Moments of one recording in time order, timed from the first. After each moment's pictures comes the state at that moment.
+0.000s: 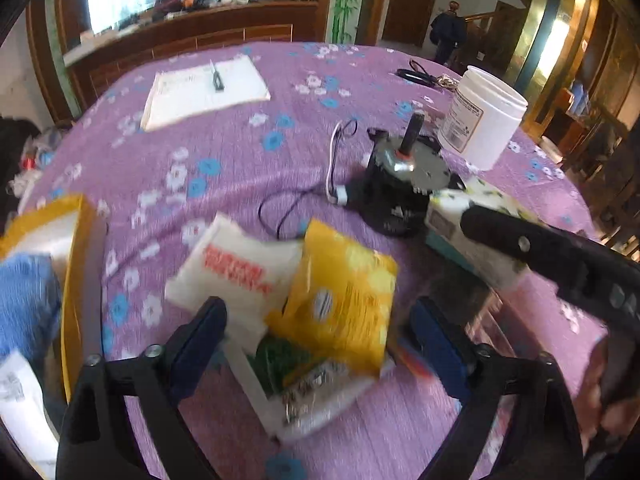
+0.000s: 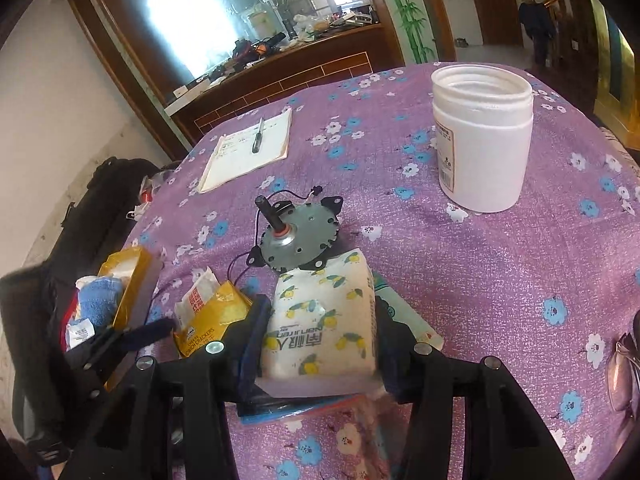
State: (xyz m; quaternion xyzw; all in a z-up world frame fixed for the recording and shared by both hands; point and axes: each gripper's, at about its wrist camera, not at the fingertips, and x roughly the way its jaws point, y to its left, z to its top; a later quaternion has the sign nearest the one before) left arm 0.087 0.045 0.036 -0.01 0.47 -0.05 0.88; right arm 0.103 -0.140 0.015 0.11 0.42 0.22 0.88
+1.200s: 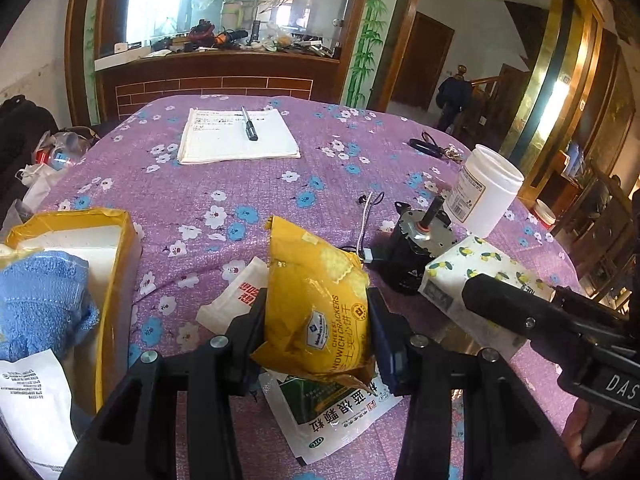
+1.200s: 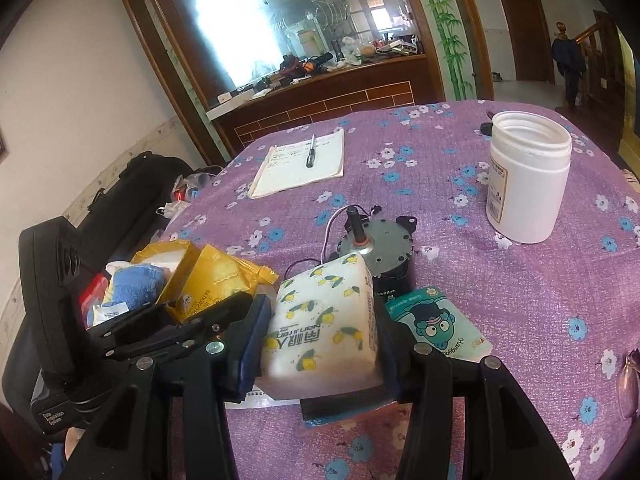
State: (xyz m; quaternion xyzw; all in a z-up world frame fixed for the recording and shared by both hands) left arm 0.068 0.084 0.057 -0.08 0.37 -0.04 0.92; right arm 0.075 -0.109 0.032 0.08 0.36 0.27 0.89
